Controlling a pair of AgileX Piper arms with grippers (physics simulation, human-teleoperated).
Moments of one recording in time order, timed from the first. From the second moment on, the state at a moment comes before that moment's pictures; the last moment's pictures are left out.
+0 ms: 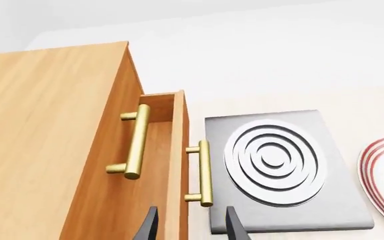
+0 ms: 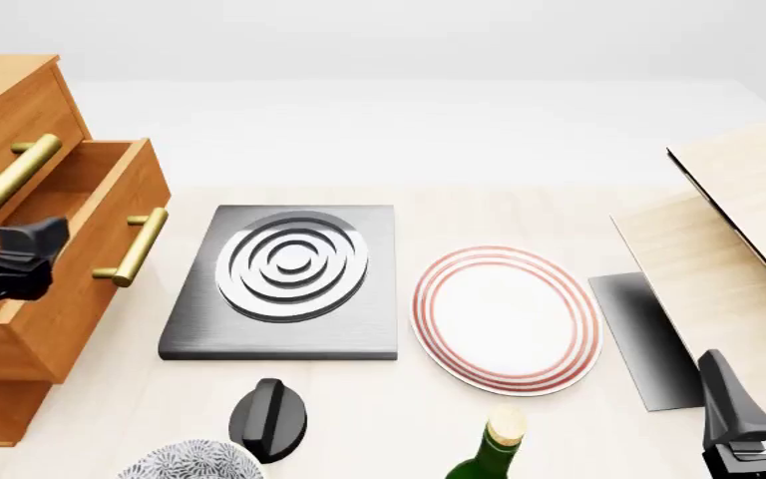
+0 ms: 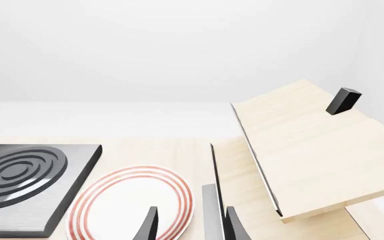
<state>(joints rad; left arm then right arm) 0.03 0.70 -0.66 0.36 0.11 -0.01 0.01 -0.01 0.00 -0.01</state>
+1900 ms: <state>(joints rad) 0.15 0.80 -0.71 0.48 0.09 0.00 0.01 0.00 0.00 -0.01</state>
